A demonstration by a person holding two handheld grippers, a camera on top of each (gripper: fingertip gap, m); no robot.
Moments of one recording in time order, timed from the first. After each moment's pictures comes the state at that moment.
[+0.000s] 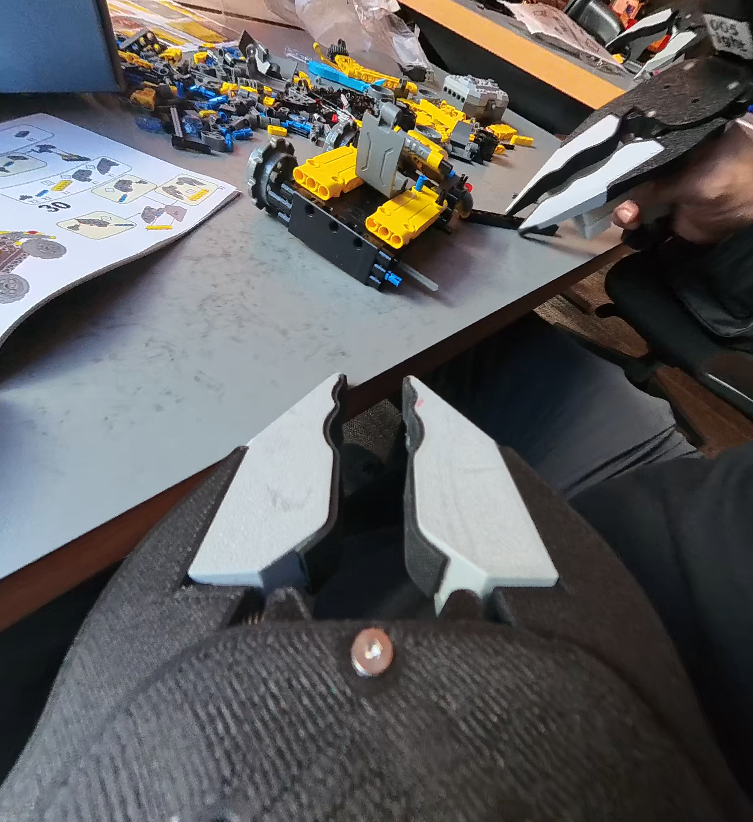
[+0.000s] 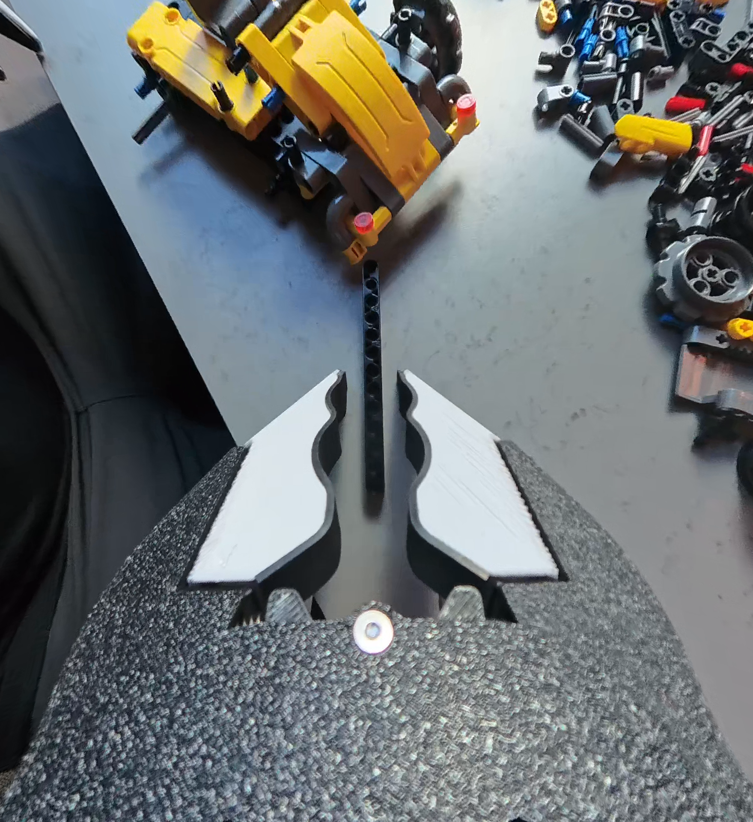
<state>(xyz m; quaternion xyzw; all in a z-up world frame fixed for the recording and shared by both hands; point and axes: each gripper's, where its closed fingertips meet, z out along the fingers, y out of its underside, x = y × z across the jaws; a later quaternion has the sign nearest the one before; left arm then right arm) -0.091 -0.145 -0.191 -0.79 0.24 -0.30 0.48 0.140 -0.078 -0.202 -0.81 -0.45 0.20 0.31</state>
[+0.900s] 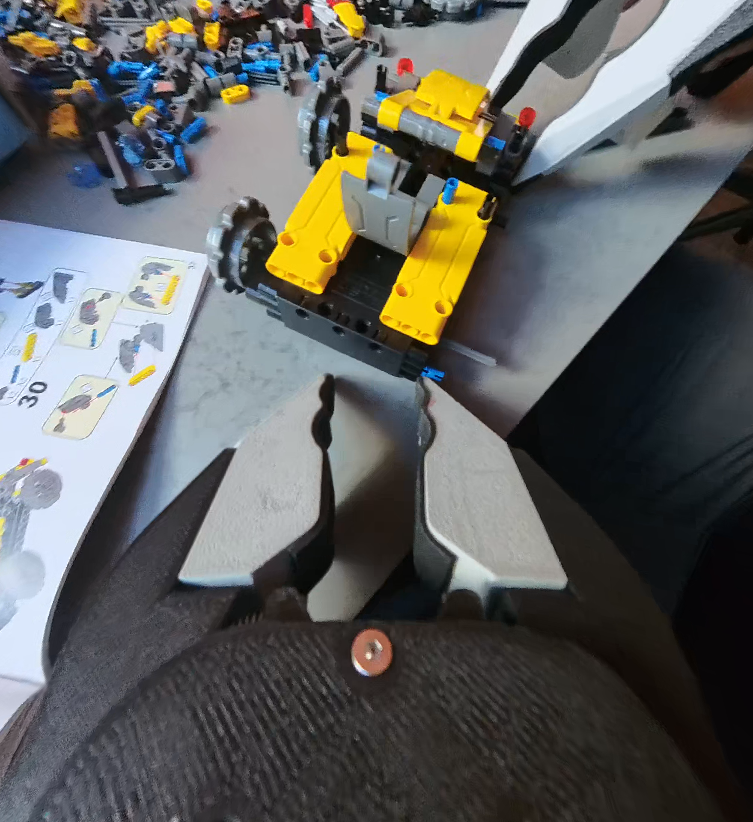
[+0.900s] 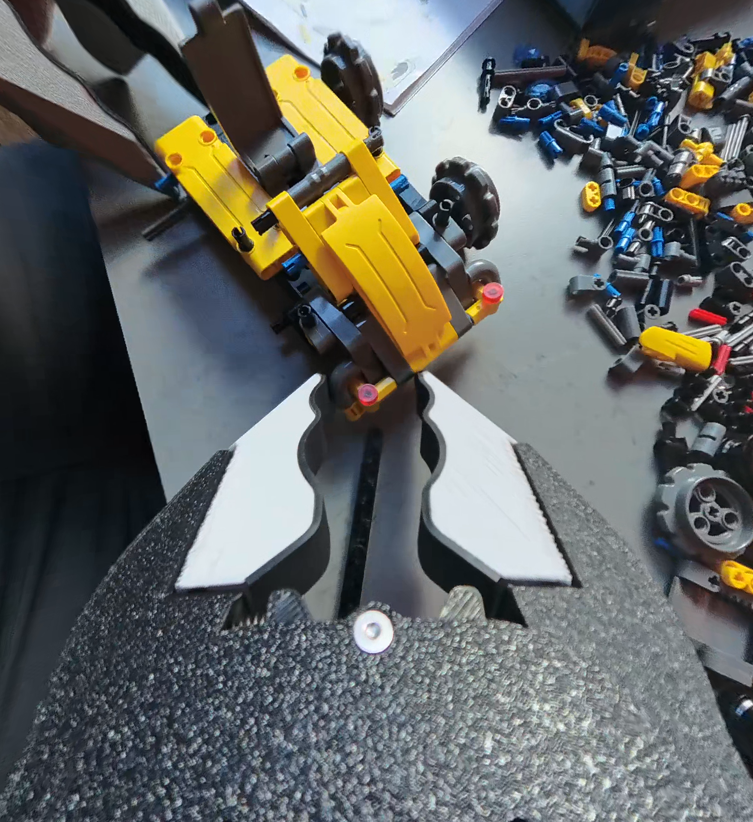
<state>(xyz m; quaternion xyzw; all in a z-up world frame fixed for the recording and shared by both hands) -0.049 -0.083 -0.199 -0.83 0.36 -0.18 0.38 0.074 -0.044 -0.197 -0.76 -0.53 0.20 0.33</state>
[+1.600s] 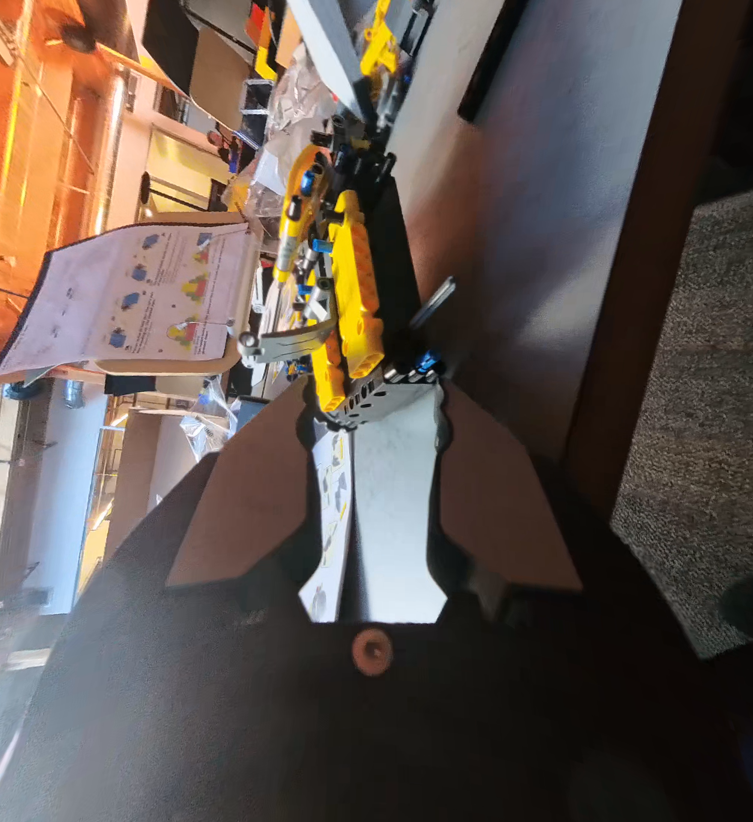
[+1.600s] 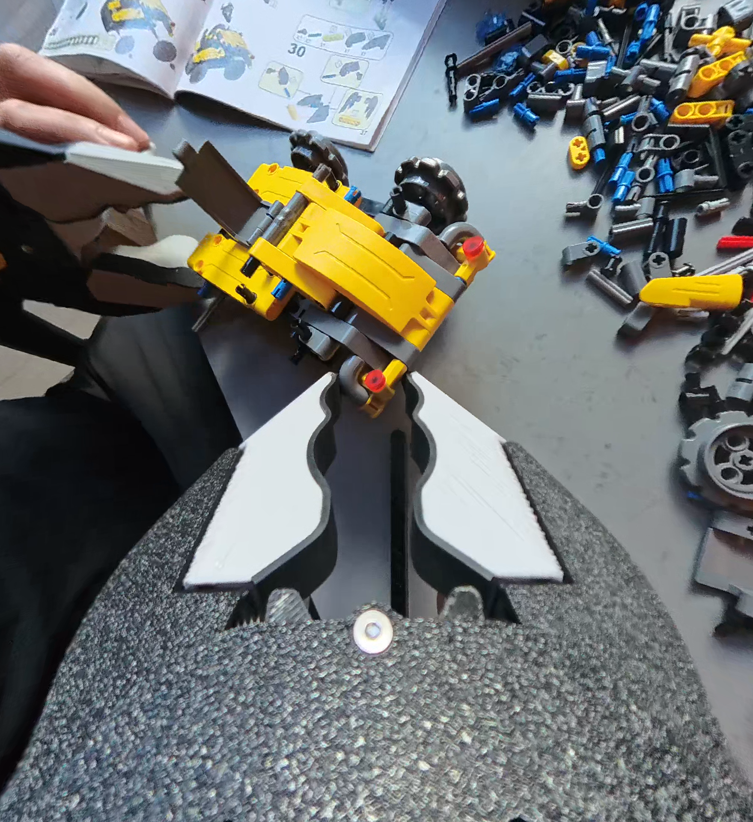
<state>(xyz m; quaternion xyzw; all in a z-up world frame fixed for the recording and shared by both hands) -0.033 -0.066 -0.172 -0.53 0.60 0.18 0.57 0.075 -0.042 -0.160 -0.83 -0.42 0.29 0.22</state>
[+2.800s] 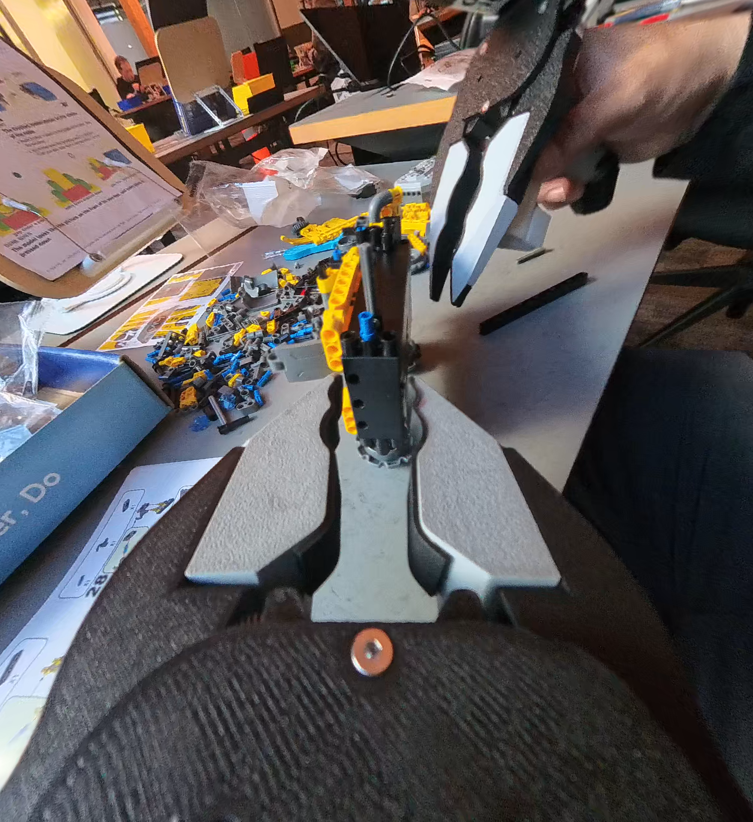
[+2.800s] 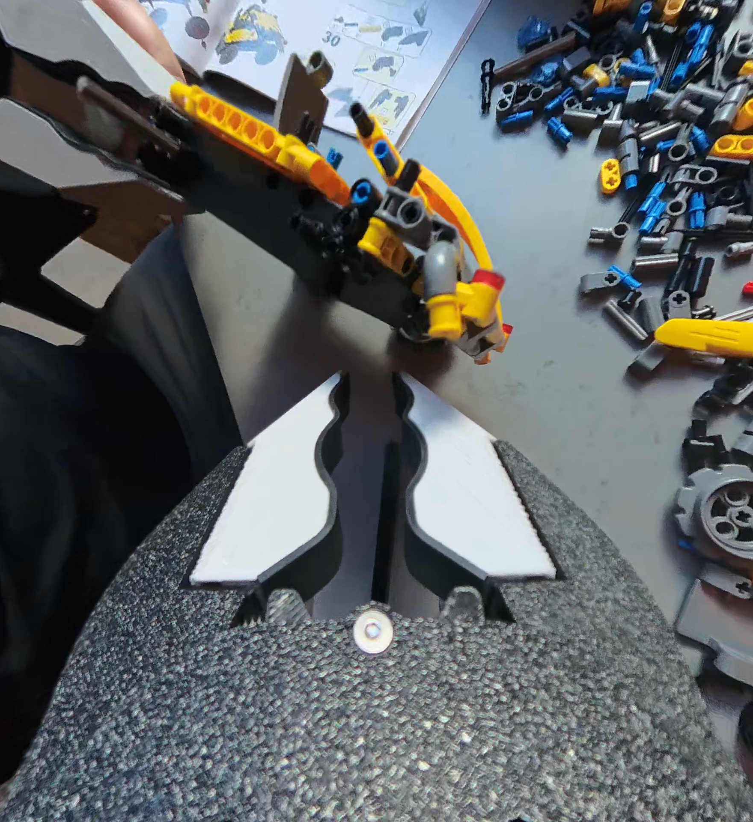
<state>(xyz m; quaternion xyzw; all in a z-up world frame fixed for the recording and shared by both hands) -0.030 -0.062 -0.123 -0.66 0.43 -0.20 0.58 0.069 -0.040 -0.161 -0.80 -0.46 0.31 0.21</state>
